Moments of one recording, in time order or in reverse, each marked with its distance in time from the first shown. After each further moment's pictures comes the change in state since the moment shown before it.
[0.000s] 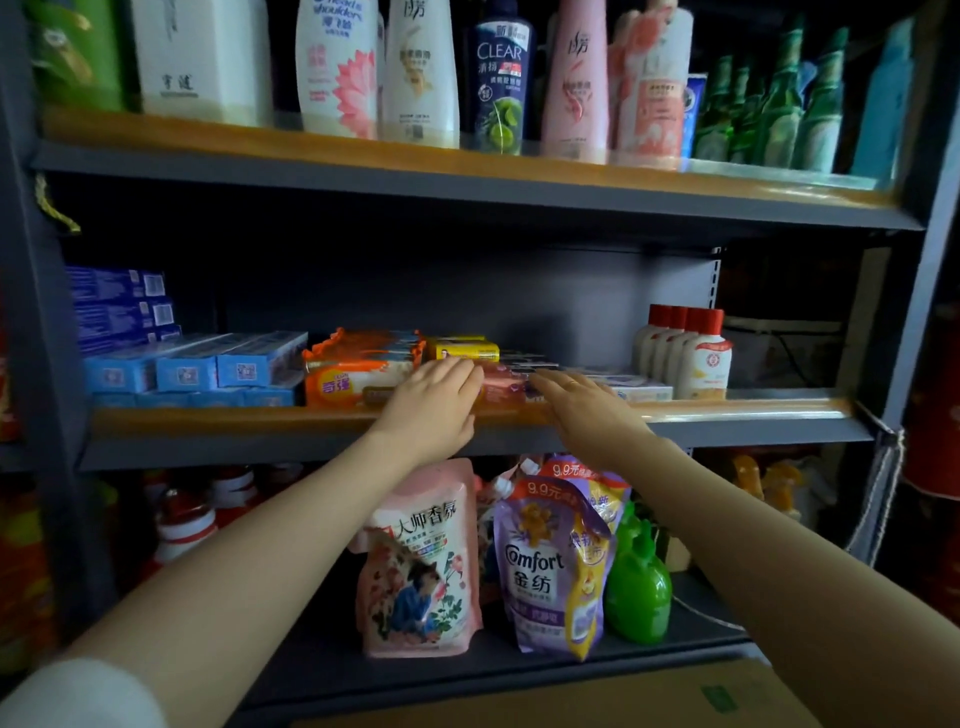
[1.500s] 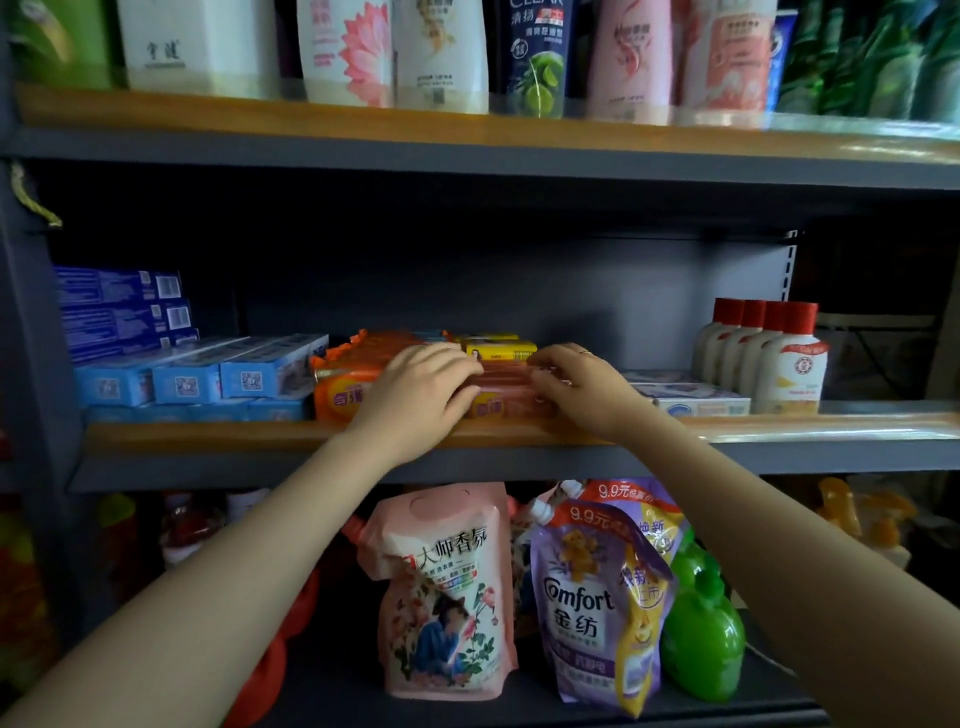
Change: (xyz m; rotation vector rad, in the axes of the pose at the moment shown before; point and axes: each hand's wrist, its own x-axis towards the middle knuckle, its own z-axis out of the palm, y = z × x) left_hand 0.004 -0.041 0.004 -0.253 0.112 -0.077; right_hand 0.073 -0.003 0.019 0.507 0.104 0.016
